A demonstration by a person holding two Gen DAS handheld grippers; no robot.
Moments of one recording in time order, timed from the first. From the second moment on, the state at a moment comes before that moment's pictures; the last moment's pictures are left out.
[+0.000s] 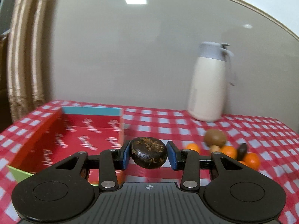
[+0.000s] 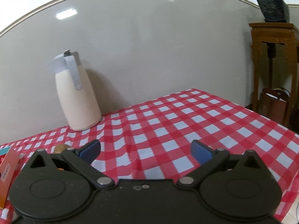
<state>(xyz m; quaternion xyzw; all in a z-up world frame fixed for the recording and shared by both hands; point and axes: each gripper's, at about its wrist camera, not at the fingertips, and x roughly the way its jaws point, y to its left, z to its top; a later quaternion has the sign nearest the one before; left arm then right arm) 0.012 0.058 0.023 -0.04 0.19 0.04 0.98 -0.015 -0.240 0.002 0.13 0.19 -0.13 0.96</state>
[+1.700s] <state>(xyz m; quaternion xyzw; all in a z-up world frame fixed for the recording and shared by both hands) -0.033 0.201 0.027 -0.12 0.16 0.20 0.96 0.057 -0.119 -0.025 0.09 0.31 0.07 0.94</state>
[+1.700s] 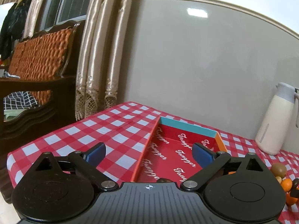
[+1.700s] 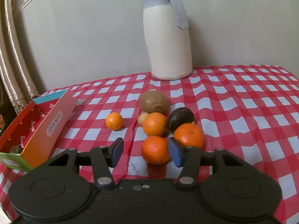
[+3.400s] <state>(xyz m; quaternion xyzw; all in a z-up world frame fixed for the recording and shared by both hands) -0.058 0.243 0.019 -0.16 0.16 0.25 0.94 0.057 -0.066 -0.011 0.06 0.28 0.14 0.95</state>
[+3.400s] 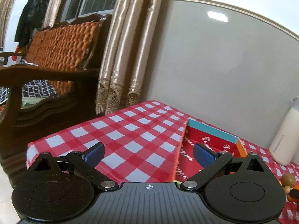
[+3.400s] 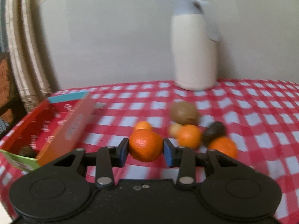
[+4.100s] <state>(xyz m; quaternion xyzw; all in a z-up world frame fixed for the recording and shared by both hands) -0.093 0.311 0.004 -0.19 0.17 0.32 0.91 0.051 0.046 0.003 0.03 0.24 0.30 0.92</state>
